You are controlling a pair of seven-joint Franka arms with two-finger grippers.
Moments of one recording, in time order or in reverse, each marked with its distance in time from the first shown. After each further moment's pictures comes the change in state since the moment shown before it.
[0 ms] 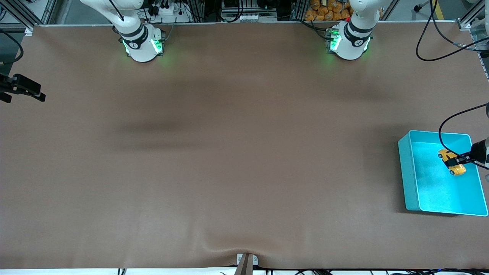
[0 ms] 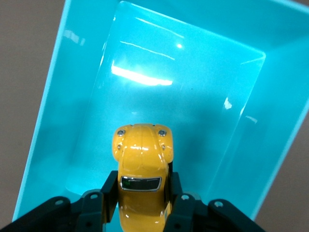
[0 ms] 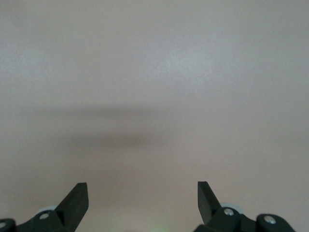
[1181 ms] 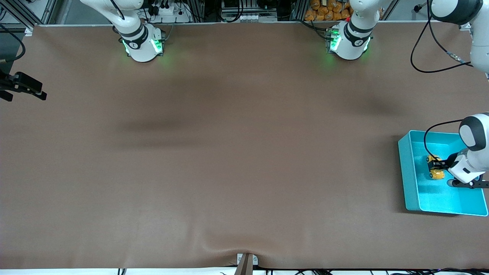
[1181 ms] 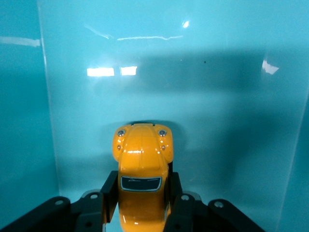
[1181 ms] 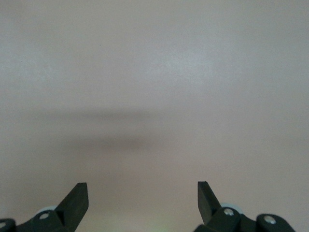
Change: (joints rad) left arm -0.008 0.193 -0.008 0.040 0.182 0.095 0.150; right arm 0.000 -0.029 0.000 -0.048 0.000 0.028 0.000
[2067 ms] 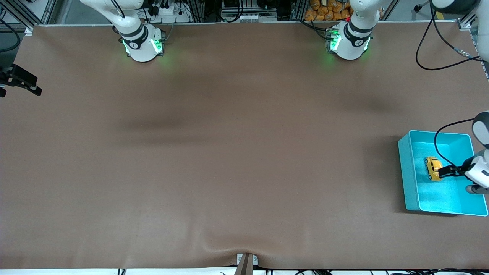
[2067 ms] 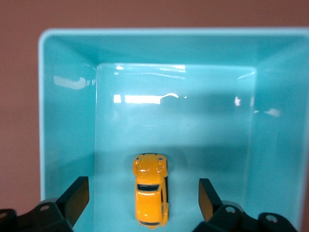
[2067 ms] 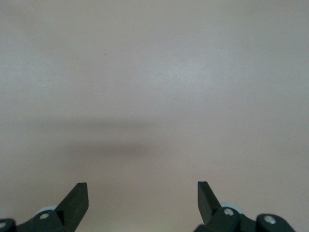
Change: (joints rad) left arm 0.001 -0.118 -0.066 0.048 0.000 -0.003 -0.055; right arm 0.011 -0.020 0.002 0.035 0.000 -0.010 0.002
